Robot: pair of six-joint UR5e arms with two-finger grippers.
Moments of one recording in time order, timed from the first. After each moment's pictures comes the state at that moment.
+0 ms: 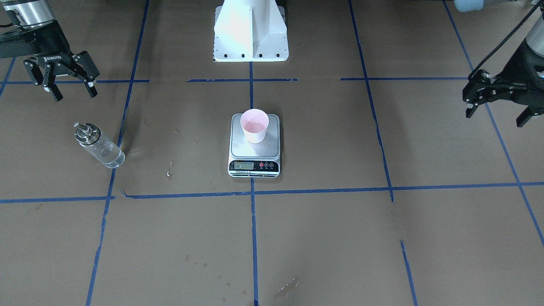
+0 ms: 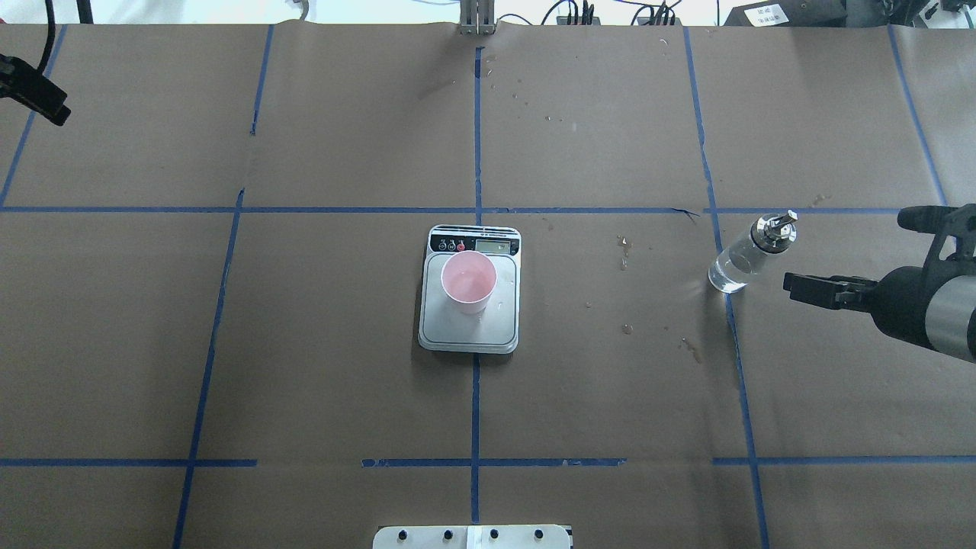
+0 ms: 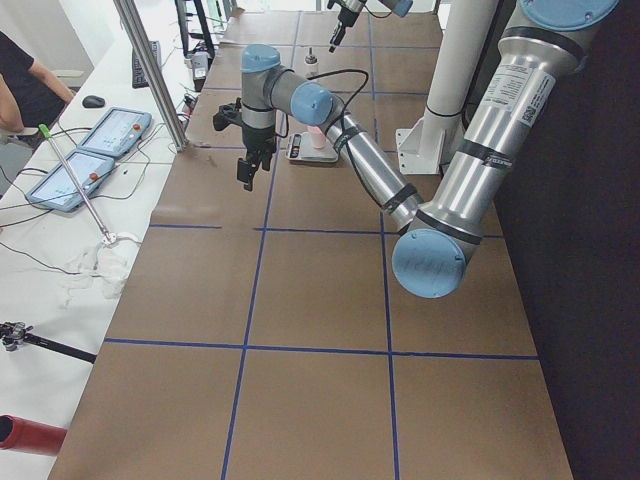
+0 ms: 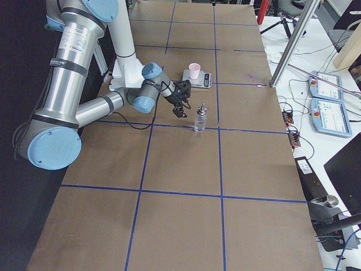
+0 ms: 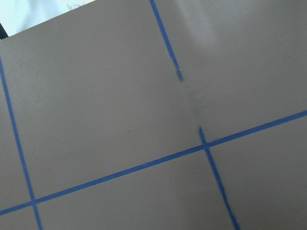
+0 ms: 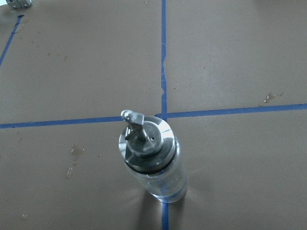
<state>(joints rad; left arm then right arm) -1.23 -1.92 -2.01 -1.22 -2.12 -0.13 0.57 -1.89 2.22 -0.89 1.50 1.23</state>
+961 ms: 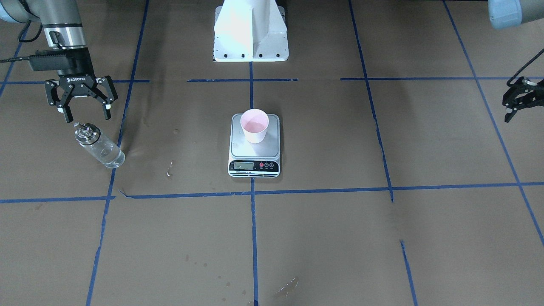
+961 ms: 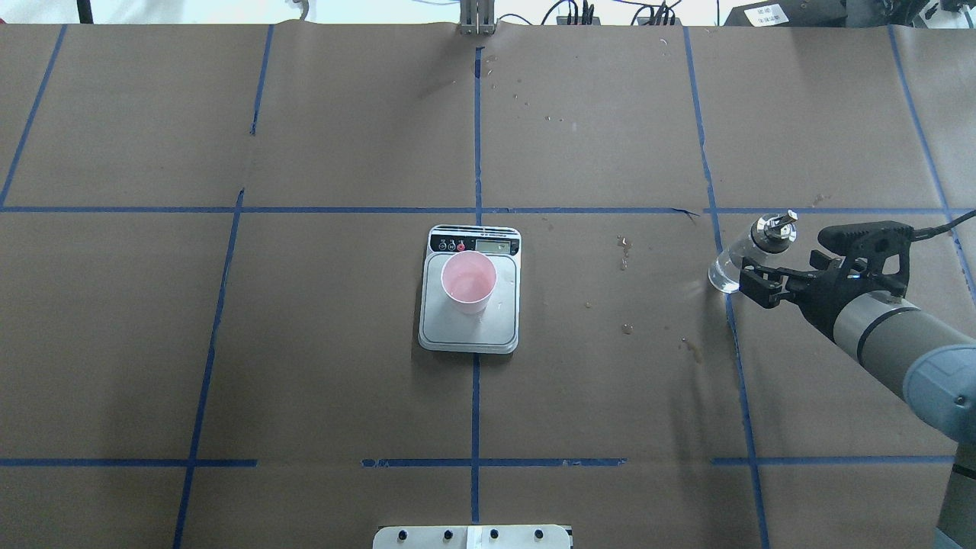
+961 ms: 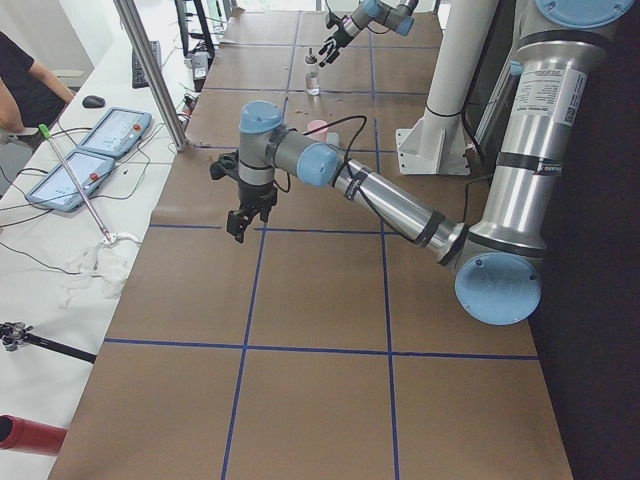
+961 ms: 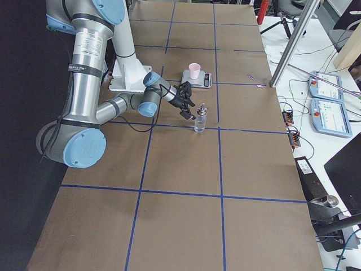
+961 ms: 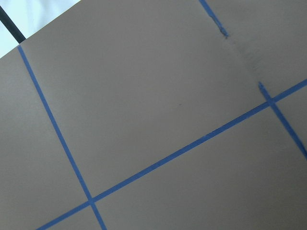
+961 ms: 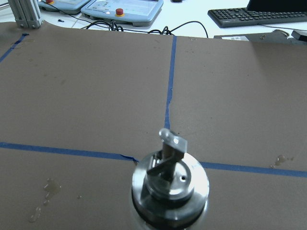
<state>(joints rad) -1.32 -1.74 -1.91 -1.49 -2.12 0.09 0.45 -1.76 2.06 -0.88 1.14 1.13</state>
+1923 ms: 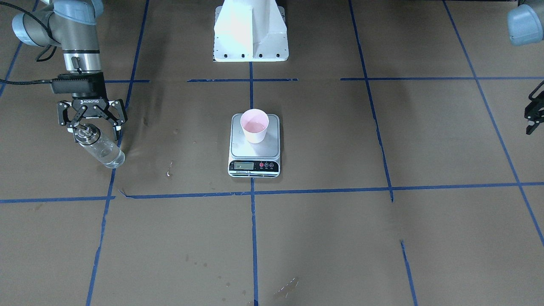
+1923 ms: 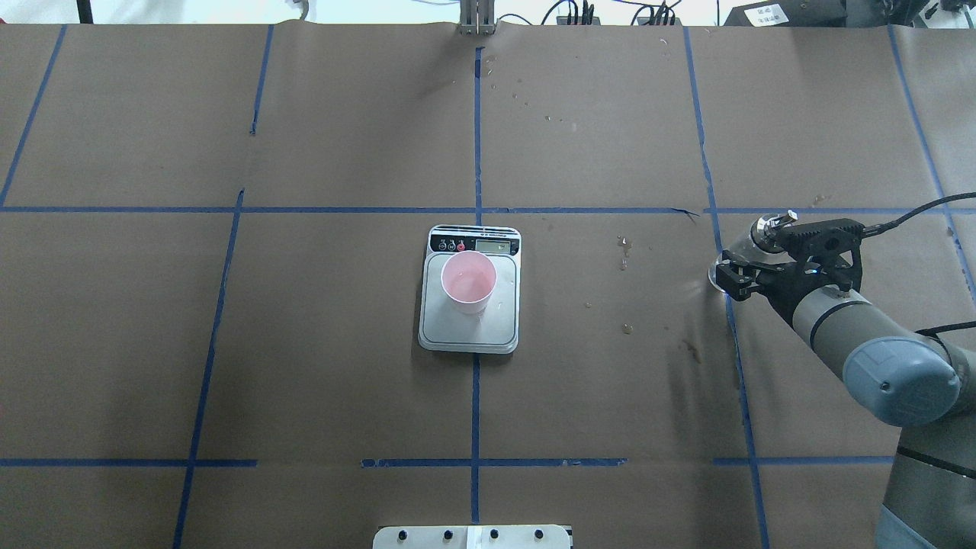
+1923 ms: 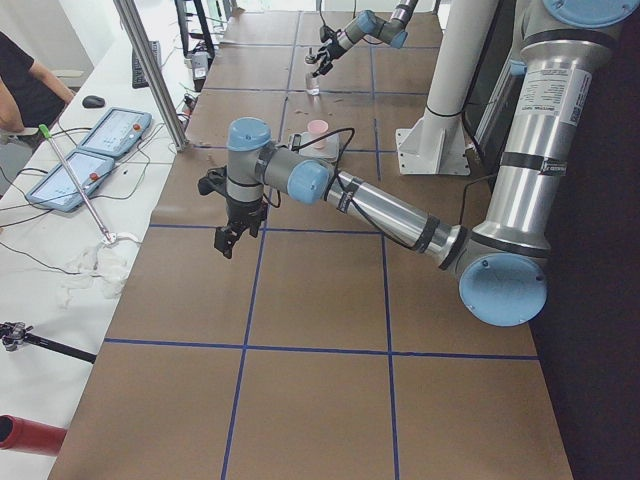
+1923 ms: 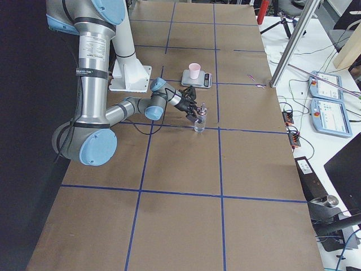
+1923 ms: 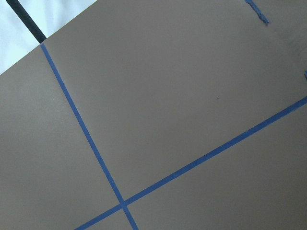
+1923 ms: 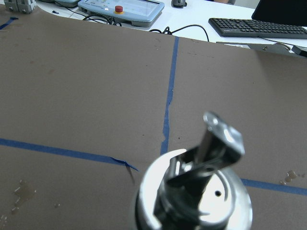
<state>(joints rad) -1.35 -1.75 -1.83 -1.55 -2.12 0.12 0.44 -1.68 1.93 -0.88 1.09 1.07</state>
